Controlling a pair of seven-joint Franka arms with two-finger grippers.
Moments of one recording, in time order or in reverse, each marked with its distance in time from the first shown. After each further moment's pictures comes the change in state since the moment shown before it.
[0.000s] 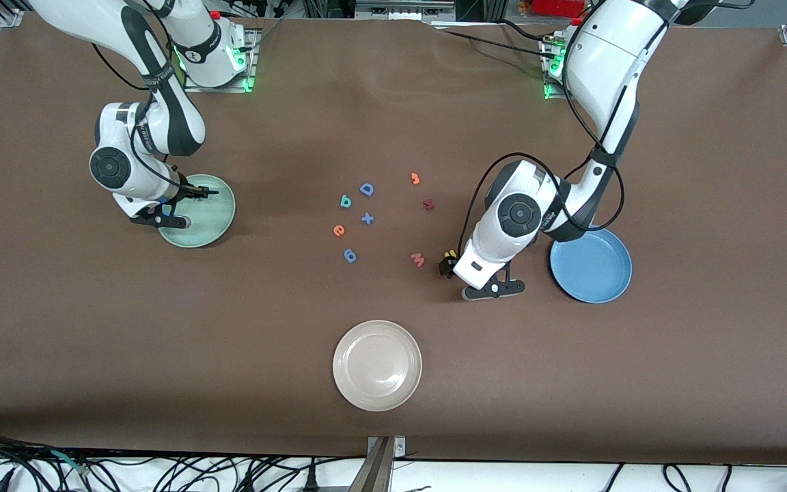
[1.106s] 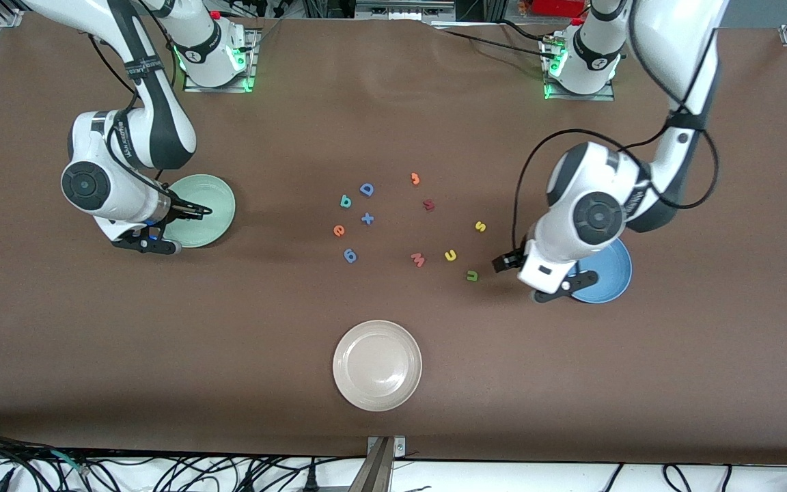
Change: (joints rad) left arm 0.096 -0.143 -0.004 0.031 -0.006 -0.298 -0.132; right arm -0.001 0.000 0.034 0.279 -0.004 -0.228 0.049
